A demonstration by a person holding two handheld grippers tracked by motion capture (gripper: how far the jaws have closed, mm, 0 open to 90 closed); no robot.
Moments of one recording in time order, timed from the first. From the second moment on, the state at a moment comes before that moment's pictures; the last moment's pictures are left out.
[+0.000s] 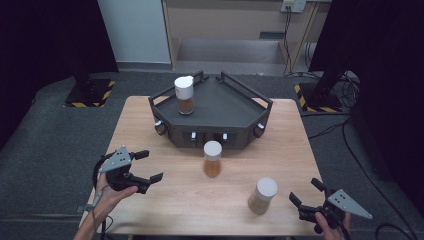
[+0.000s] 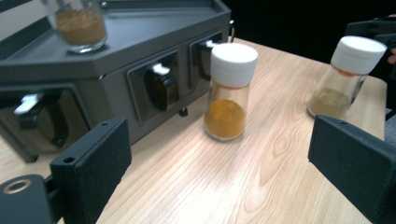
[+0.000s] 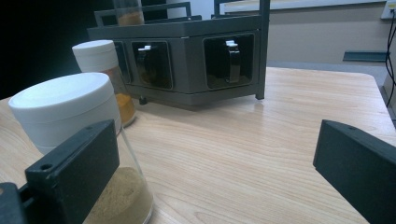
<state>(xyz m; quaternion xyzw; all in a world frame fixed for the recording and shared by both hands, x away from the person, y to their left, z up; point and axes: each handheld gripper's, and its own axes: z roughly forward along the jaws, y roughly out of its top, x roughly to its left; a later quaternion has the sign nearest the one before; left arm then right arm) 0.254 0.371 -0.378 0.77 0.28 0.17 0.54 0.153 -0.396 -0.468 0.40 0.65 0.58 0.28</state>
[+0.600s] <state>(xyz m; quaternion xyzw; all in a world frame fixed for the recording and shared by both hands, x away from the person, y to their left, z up) 0.215 0.398 -0.410 0.75 0.34 0.18 0.54 0.152 -0.396 -0.468 0.40 0.65 0.58 0.29</state>
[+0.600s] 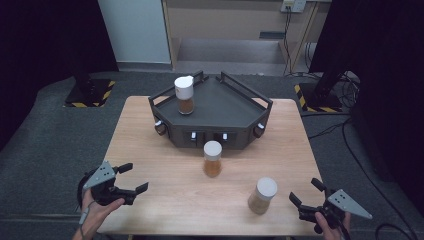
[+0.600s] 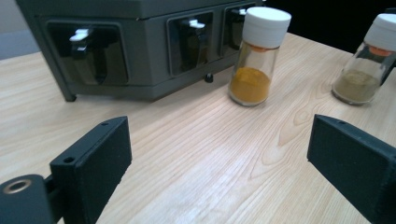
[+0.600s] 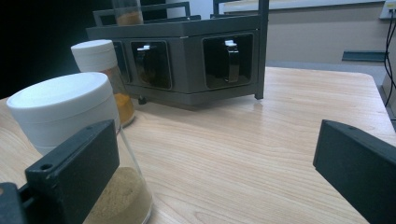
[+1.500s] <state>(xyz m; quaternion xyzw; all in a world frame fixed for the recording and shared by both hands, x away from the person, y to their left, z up) 0.196 0.411 -0.428 0.74 0.34 0.20 0.55 0.153 -0.395 -0.469 0.41 0.65 0.58 0.29</state>
